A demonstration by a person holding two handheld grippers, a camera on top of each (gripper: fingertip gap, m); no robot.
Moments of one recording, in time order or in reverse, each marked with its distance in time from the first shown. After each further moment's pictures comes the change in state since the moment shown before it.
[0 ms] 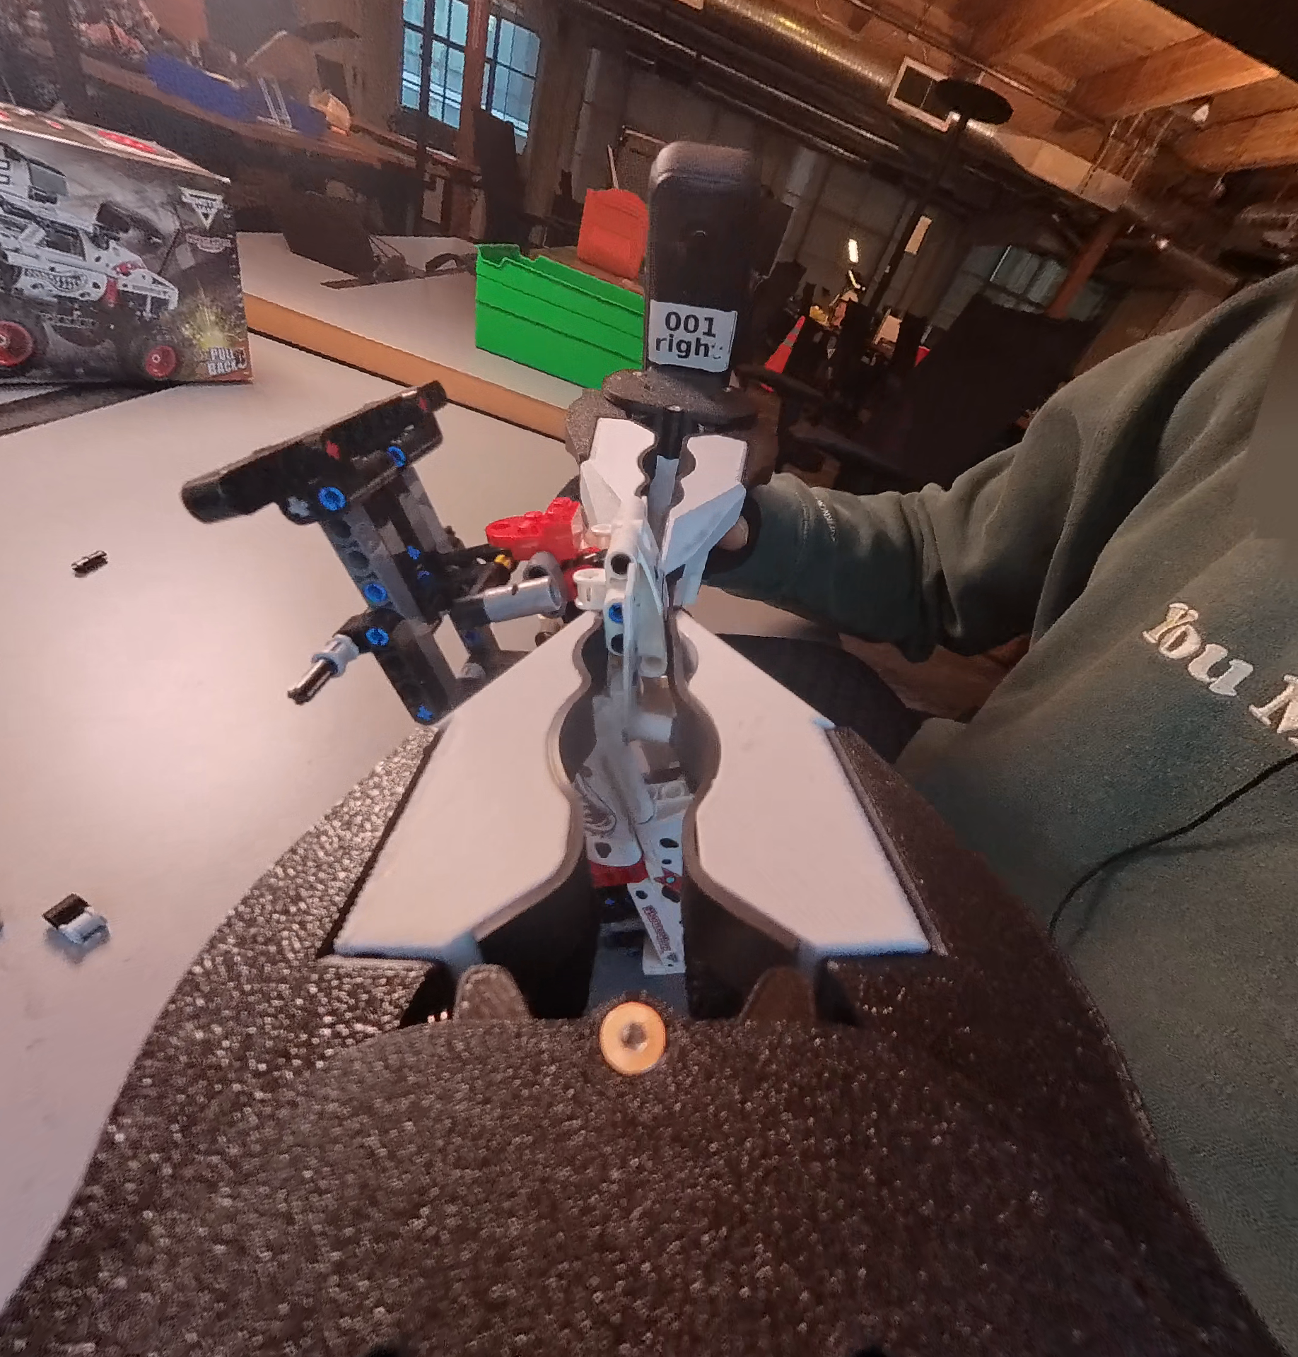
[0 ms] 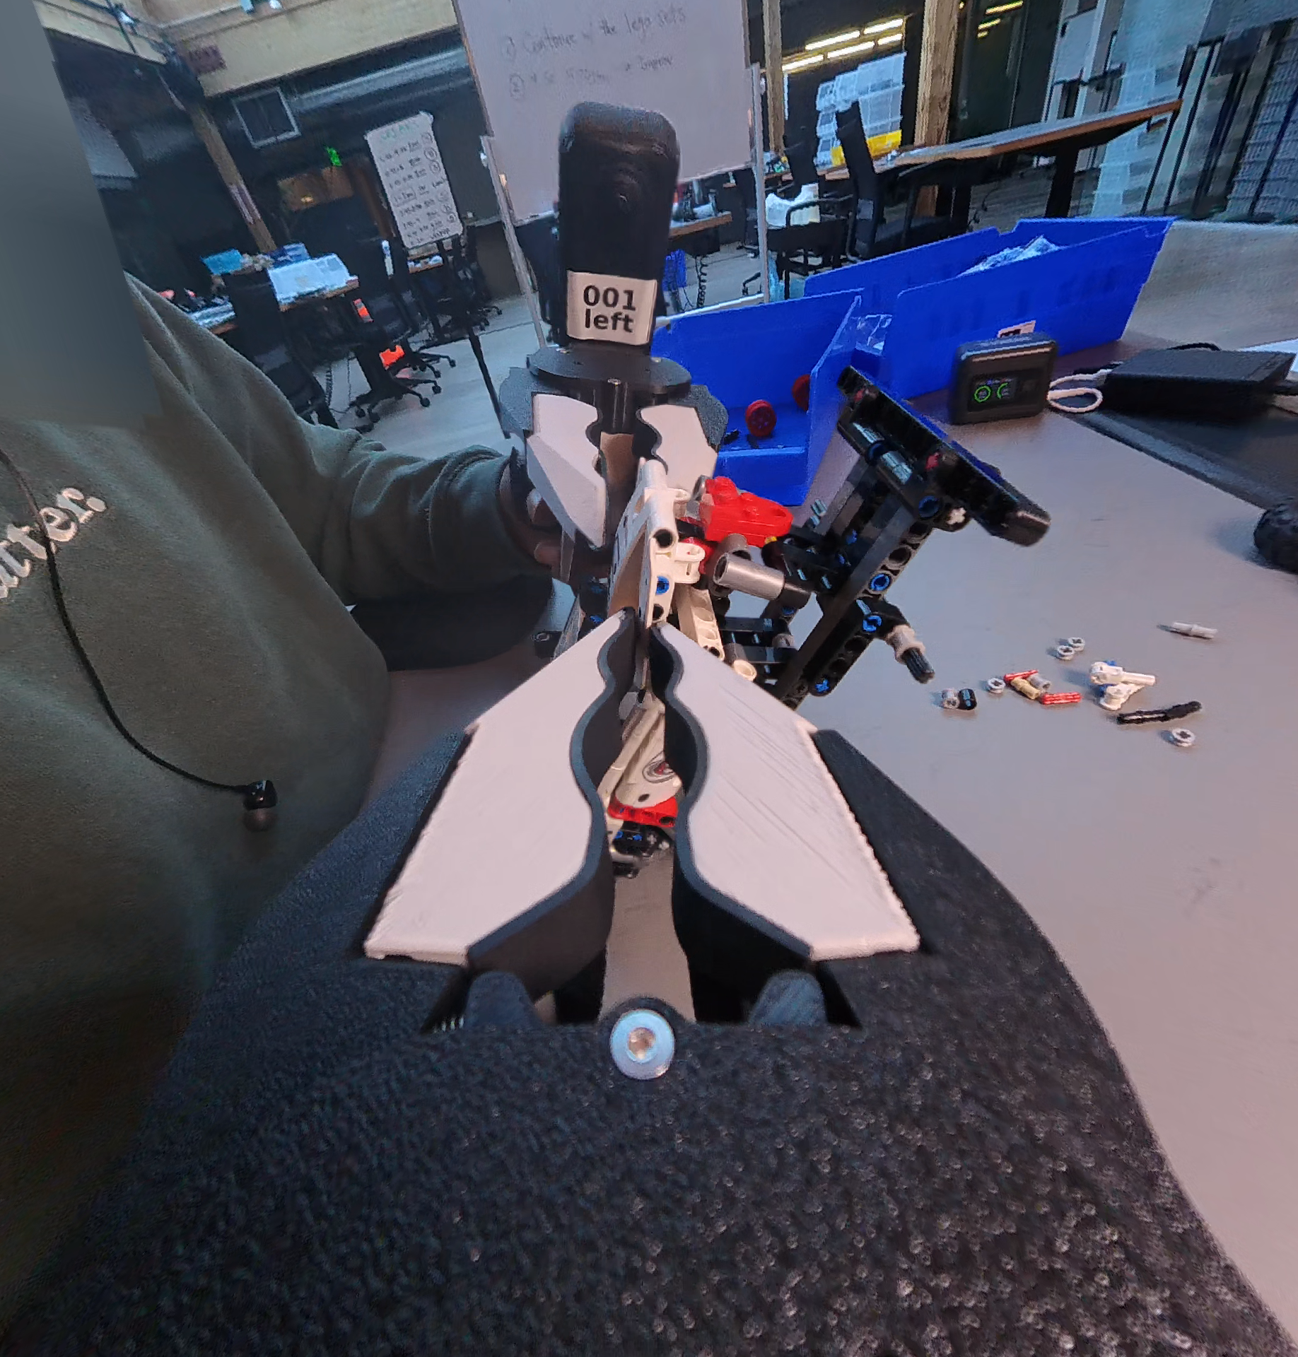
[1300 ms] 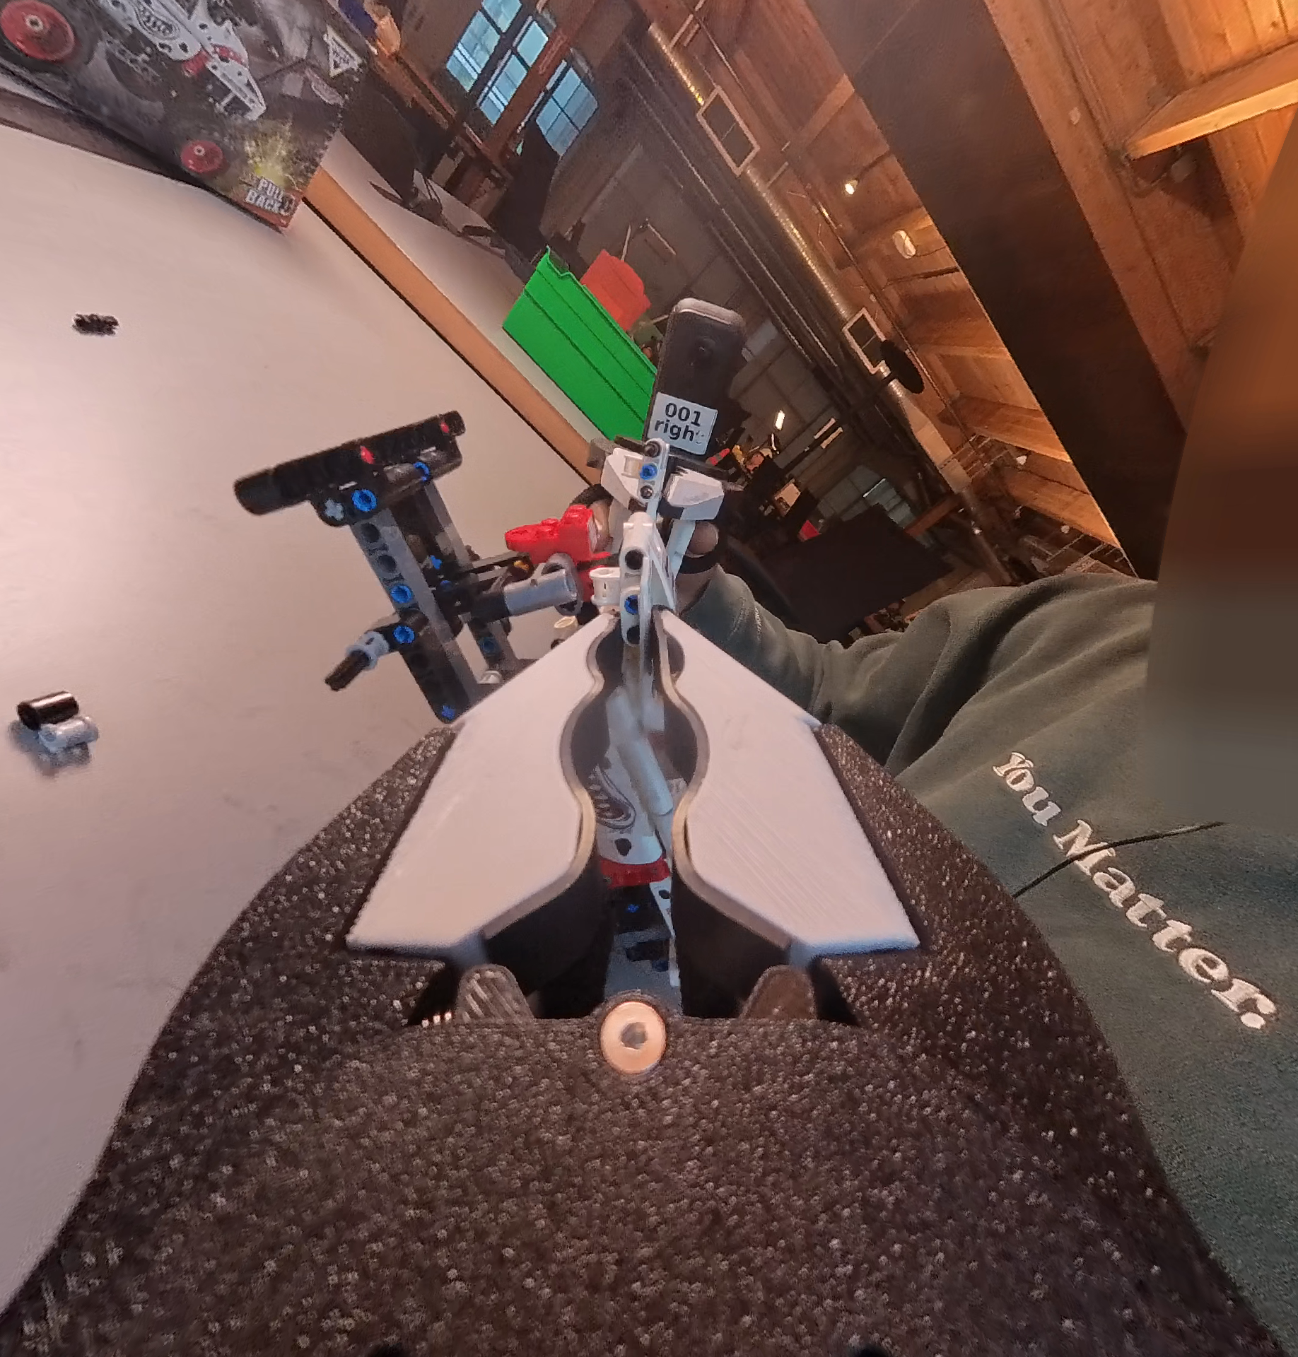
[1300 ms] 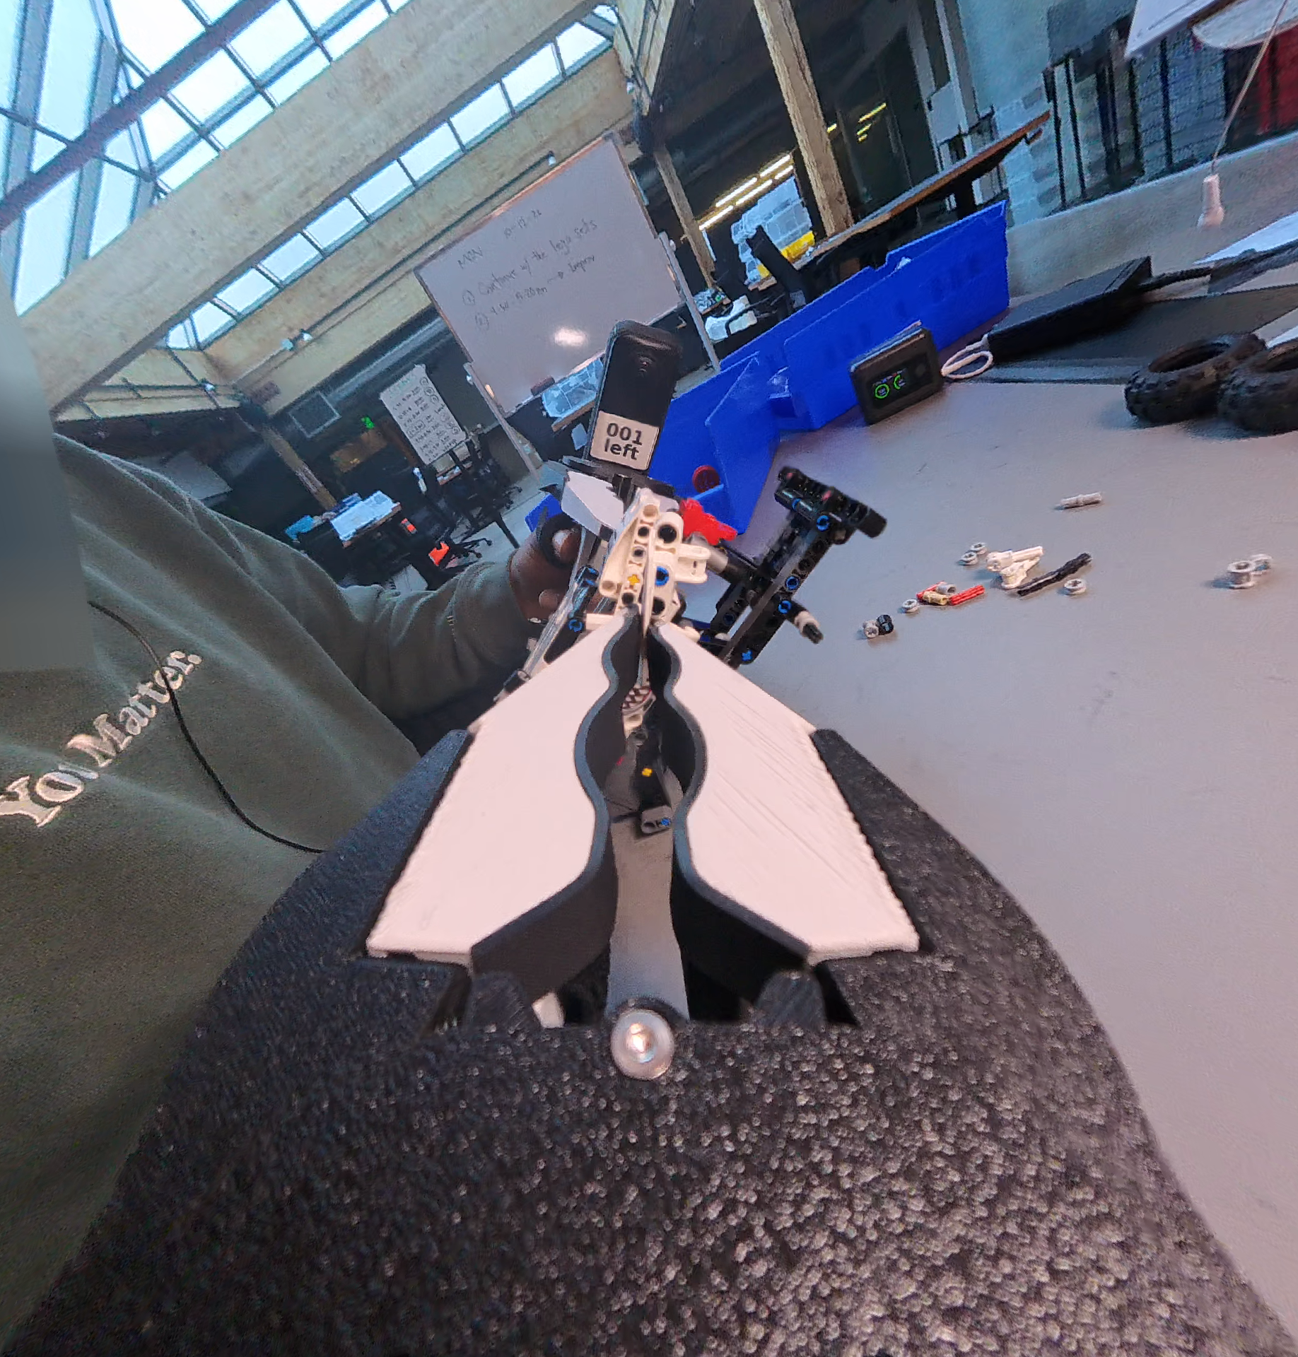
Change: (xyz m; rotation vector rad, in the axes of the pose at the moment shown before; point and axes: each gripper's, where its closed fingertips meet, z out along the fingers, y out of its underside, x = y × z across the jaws) left arm -0.054 0.007 -0.016 0.093 0.054 -0.468; right arm 0.051 0.009 -0.049 0.184 0.032 0.316
